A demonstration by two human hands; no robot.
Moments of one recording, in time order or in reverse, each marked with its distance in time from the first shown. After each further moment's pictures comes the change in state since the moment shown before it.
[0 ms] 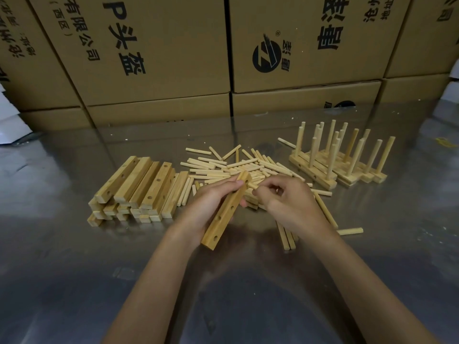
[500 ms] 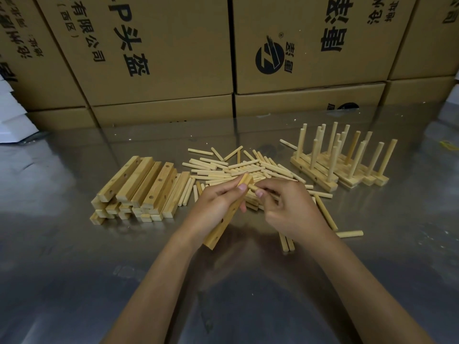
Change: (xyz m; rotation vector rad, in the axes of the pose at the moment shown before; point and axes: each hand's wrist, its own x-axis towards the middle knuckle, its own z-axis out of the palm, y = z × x) left_hand -0.007 -0.001 0.008 0.152 -0.011 0.203; right_hand -0.004 -0.003 -0.005 -0.187 -0.071 -0.203
